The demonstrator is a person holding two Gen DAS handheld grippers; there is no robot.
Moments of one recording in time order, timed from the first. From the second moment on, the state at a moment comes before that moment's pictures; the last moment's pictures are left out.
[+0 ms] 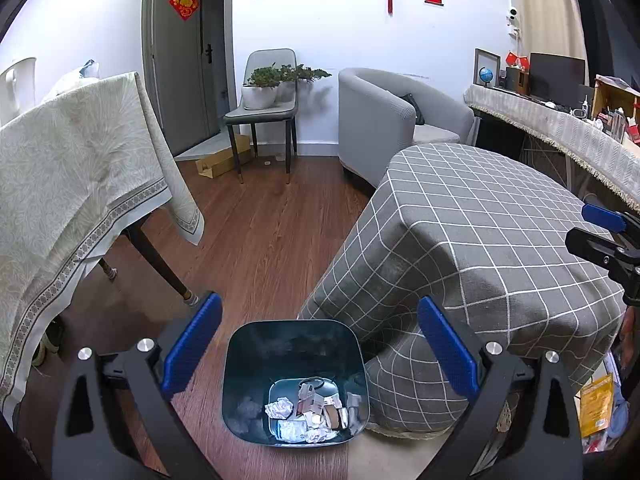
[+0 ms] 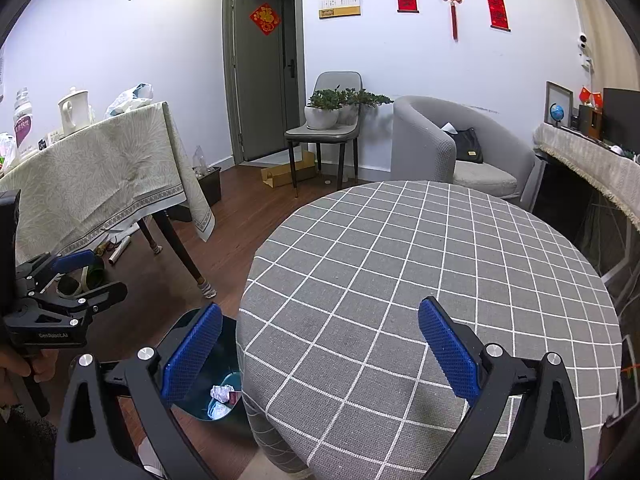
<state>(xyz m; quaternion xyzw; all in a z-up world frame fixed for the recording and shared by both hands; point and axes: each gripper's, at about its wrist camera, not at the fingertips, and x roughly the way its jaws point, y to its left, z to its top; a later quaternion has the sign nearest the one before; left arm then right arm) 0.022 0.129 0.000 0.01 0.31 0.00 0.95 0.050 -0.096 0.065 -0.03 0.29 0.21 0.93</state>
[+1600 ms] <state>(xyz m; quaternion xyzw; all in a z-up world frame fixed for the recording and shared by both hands) 0.022 0.128 -0.001 0.01 0.31 0.00 0.95 0.049 -0.096 0.065 -0.03 0.29 0.21 0.93</state>
